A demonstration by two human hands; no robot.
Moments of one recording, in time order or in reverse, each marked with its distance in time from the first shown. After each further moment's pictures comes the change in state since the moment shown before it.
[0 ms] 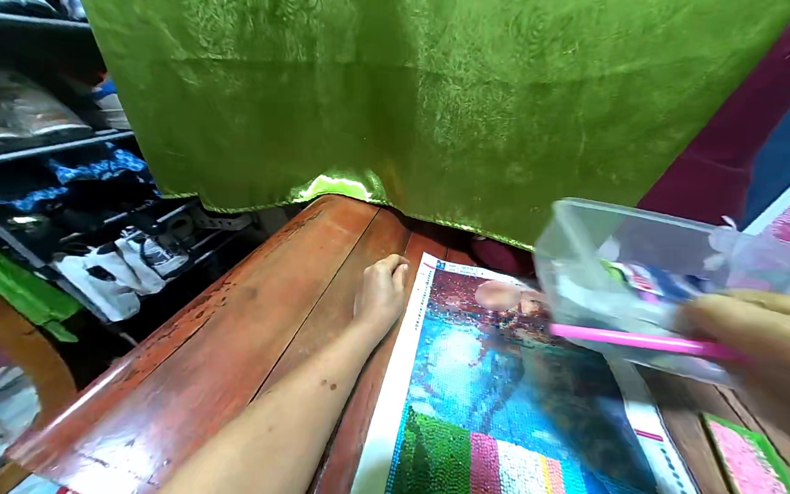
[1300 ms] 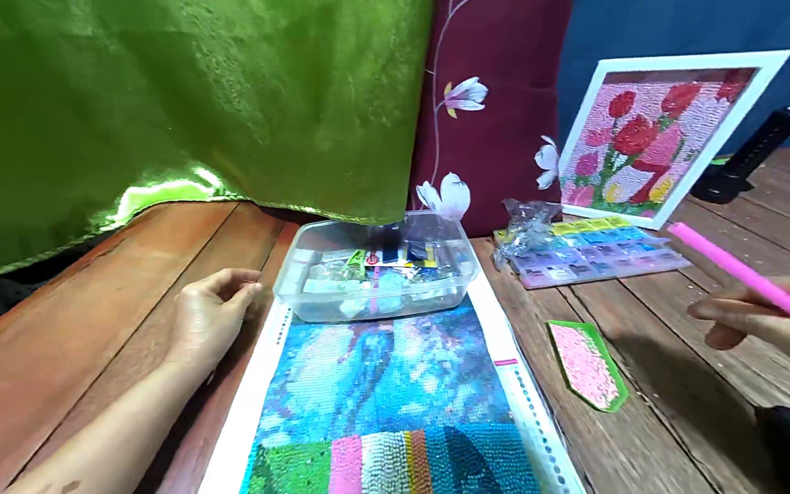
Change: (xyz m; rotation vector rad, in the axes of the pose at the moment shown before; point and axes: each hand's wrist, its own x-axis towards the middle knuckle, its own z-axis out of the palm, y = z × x) left_hand 0.005 -0.014 0.006 0.024 0.011 0.043; right_hand -0.142 0.128 0.065 0.483 0.032 0.831
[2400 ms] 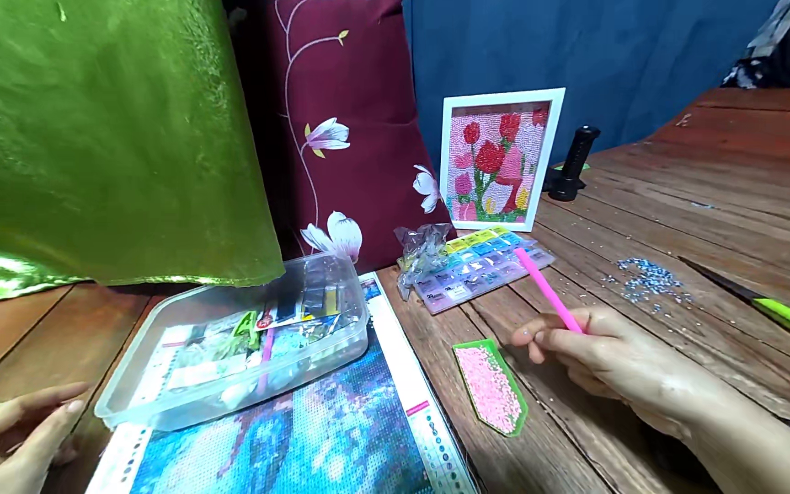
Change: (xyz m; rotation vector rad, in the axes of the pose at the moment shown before) left_hand 0.011 -0.026 -0.004 -0.139 -0.105 0.097; right_hand 0.000 0.006 0.035 0.641 -0.157 0.282
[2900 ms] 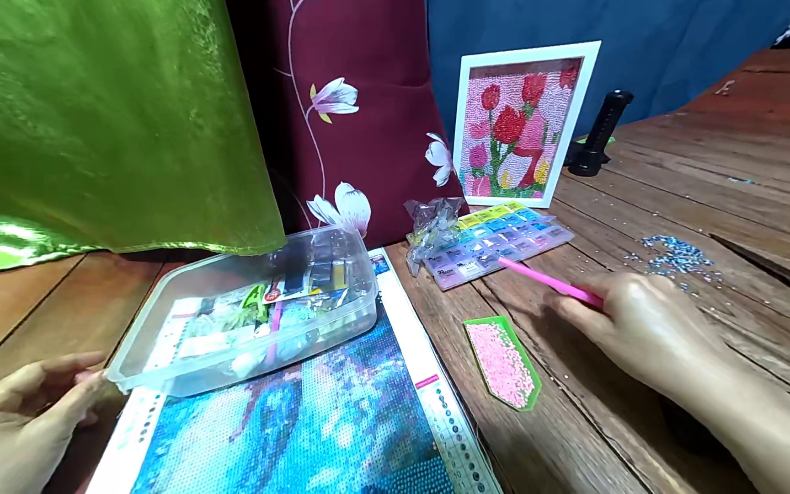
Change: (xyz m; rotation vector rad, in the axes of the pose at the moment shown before) left_hand -0.009 0.010 0.004 0.027 0.015 -0.008; right_hand 0.006 0.018 0.003 -0.809 0.376 -0.336
